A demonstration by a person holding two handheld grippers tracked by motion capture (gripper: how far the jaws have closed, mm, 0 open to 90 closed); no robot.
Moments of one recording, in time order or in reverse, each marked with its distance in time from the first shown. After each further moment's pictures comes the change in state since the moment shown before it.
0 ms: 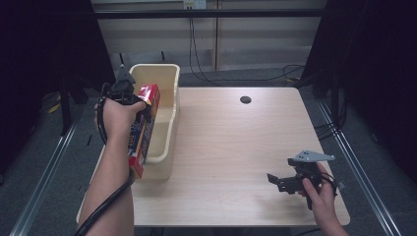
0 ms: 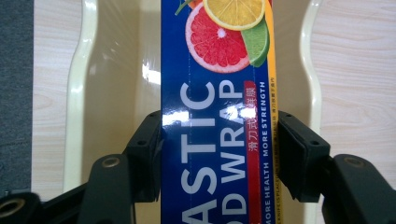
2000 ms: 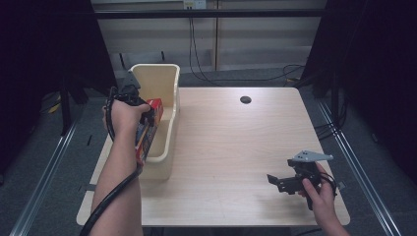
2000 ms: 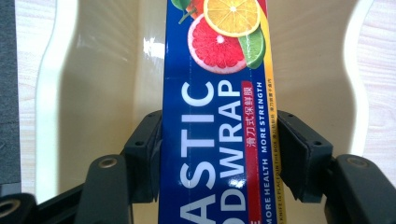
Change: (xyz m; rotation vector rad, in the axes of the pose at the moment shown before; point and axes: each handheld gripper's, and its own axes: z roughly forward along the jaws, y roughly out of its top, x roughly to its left) left arm 0.001 0.013 0.033 0.092 0.030 -0.041; right arm -0.002 -0.002 0.003 0.025 -0.001 -0.001
